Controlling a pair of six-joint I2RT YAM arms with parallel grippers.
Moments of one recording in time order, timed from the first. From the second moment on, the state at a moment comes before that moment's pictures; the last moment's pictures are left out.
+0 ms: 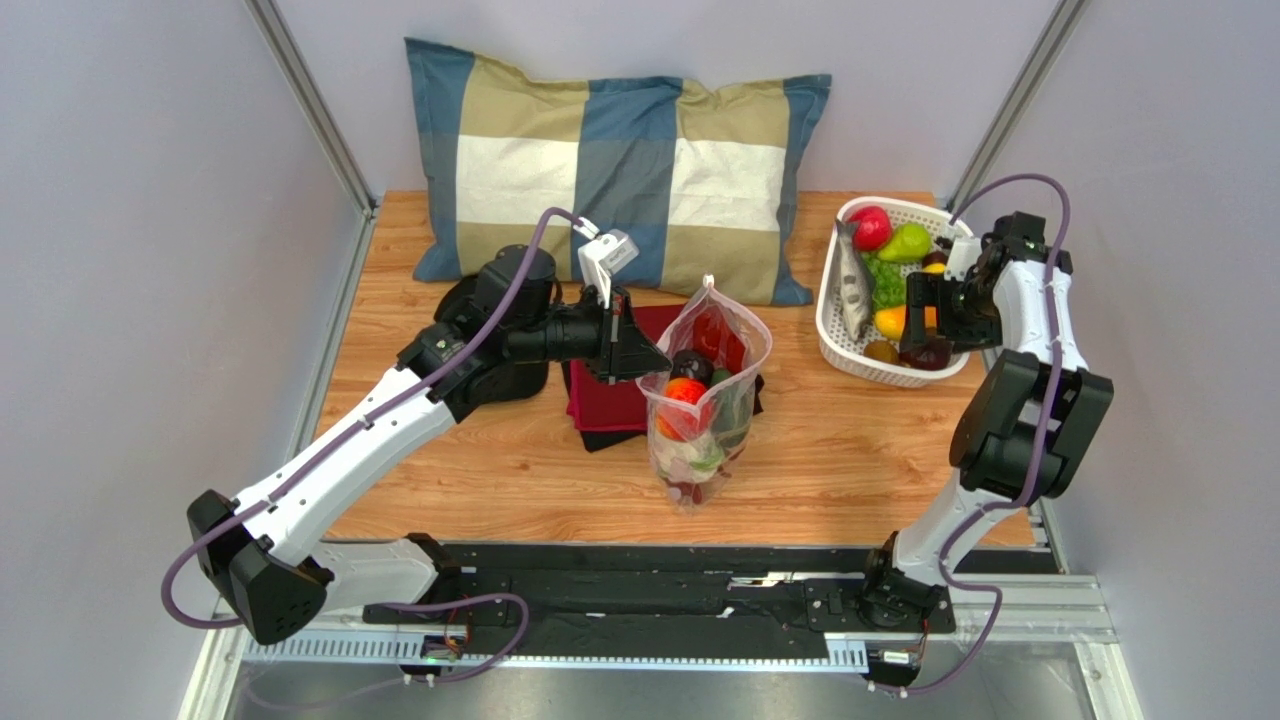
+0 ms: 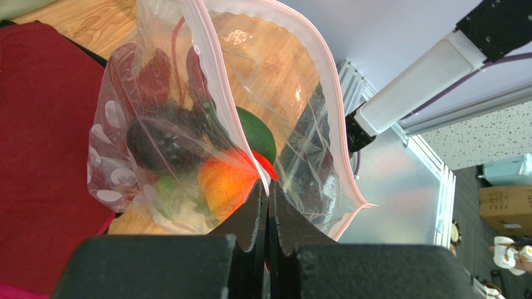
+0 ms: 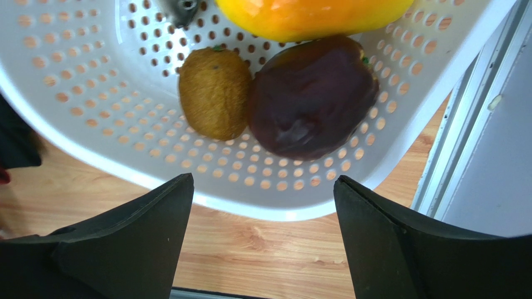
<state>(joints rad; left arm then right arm) -0.72 1.21 1.24 -0.38 0.54 -0.41 -0.37 1.76 1.51 -0.98 -0.25 -0.33</state>
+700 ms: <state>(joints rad) -0.72 1.20 1.22 -0.37 0.54 -0.41 -0.31 1.96 1.57 -0.84 -0.13 -0.31</state>
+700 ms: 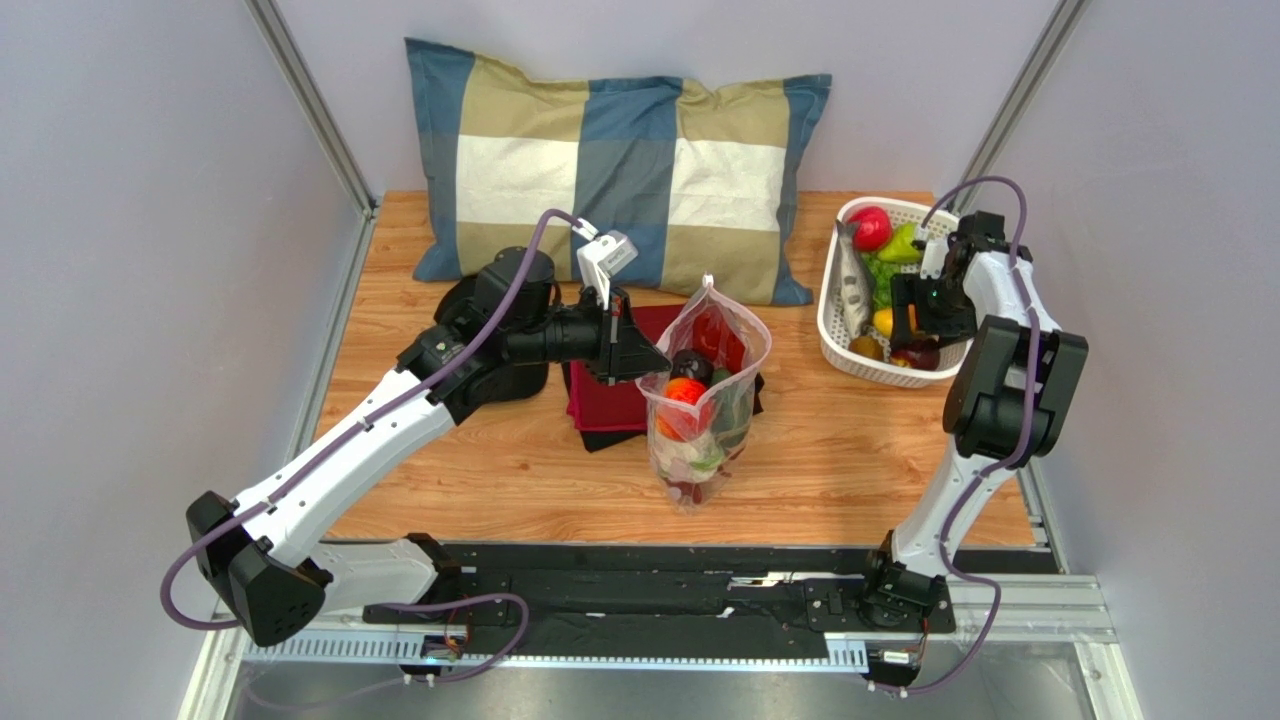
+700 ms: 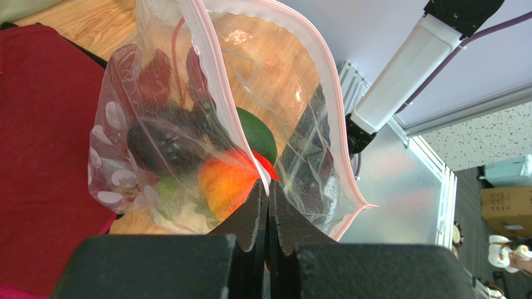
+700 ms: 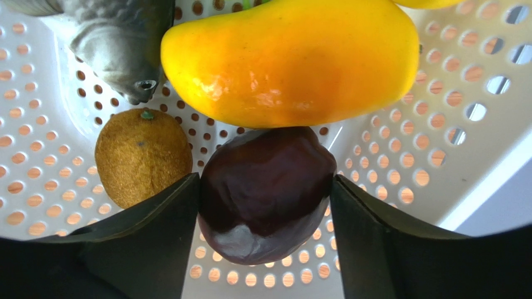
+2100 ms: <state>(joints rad) -0.72 1.21 1.24 -0.39 0.55 -0.39 0.45 1.30 1.65 -0.85 -0.72 -0.08</state>
